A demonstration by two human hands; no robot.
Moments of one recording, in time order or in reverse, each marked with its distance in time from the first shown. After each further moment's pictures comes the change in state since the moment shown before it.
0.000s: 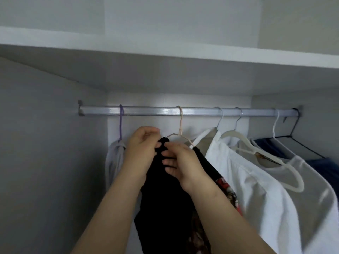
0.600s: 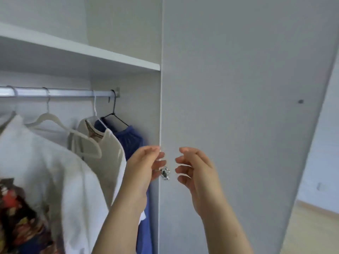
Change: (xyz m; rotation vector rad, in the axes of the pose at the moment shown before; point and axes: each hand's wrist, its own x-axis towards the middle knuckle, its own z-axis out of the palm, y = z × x) left_hand -0.276 0.030 0.285 -0.402 -0.729 -0.442; right_hand -0.308 -0.078 -0.292 -0.038 0.834 -0.362
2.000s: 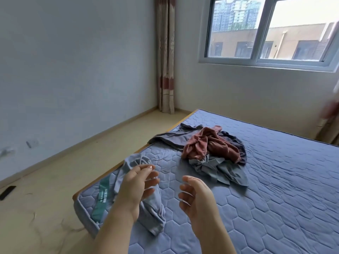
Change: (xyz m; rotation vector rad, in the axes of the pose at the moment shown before) left_hand -0.348 -0.231 0.528 0.024 -1.585 -0.742; right_hand -0.313 -0.113 -0.501 0.187 1.753 -0.341
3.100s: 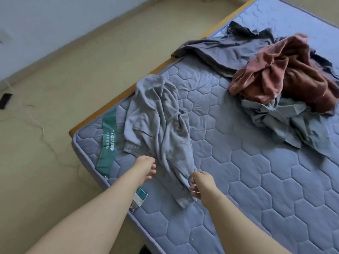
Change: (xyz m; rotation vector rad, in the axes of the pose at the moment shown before) left_hand 0.341 -0.255 -0.126 0.388 0.163 -0.817; right_hand 0.349 0.239 0.011 -0.655 0.252 0.699
